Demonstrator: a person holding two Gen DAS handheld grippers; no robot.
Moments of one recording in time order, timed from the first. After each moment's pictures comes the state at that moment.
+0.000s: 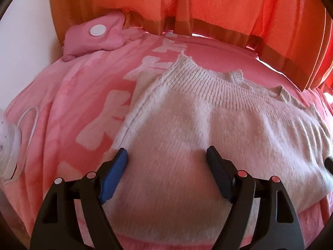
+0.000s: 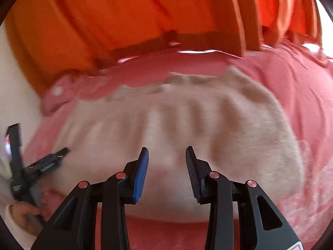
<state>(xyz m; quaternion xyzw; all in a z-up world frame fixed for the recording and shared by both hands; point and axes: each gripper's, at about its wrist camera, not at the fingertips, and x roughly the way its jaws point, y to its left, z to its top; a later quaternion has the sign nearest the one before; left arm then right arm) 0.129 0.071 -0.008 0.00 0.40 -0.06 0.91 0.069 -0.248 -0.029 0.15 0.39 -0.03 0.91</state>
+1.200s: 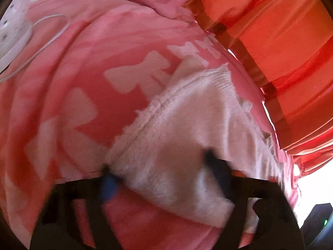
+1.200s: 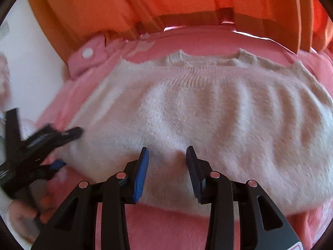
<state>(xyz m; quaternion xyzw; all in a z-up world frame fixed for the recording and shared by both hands) 0.109 0.135 -0.023 -0.28 0.45 -0.04 0.85 0.080 -0.175 -0.015 0.13 0.42 0.06 0.90</state>
